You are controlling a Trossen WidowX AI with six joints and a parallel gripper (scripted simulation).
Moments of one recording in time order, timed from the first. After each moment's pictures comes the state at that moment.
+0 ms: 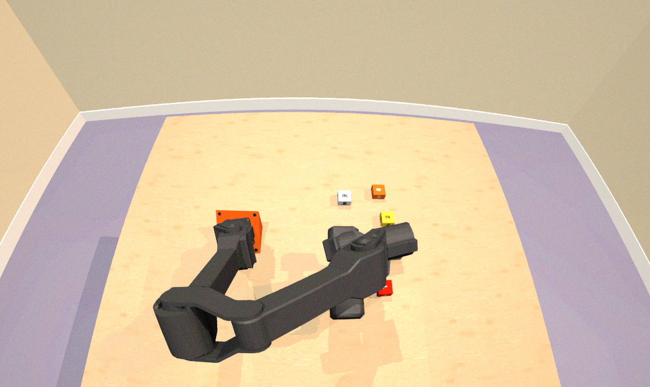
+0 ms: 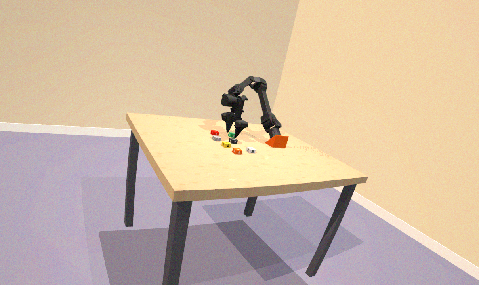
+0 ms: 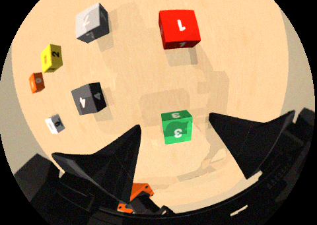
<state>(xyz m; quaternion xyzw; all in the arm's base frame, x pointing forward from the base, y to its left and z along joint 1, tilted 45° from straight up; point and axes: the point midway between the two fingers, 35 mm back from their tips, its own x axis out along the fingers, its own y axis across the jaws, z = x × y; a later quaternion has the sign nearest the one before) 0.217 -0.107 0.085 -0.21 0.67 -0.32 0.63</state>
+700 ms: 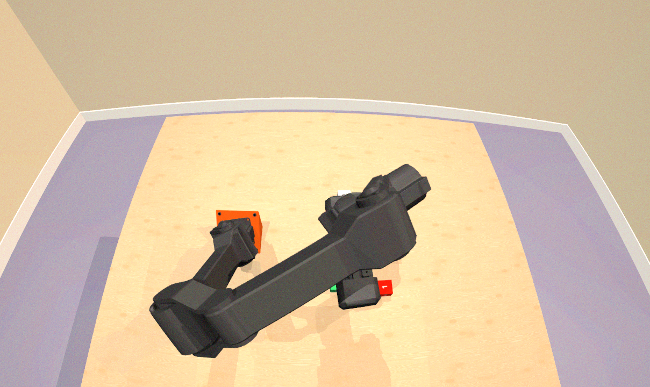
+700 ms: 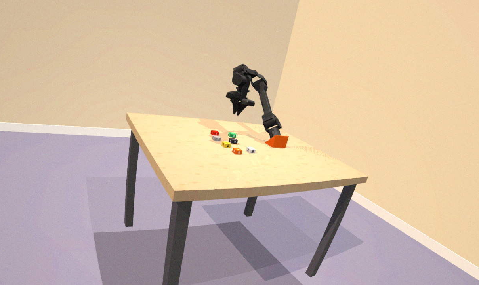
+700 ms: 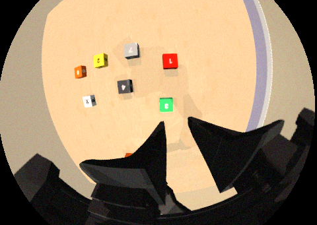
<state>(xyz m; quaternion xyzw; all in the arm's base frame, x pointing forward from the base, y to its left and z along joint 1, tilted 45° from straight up) 0.228 -0.029 0.167 -0.25 0.67 -0.27 0.64</state>
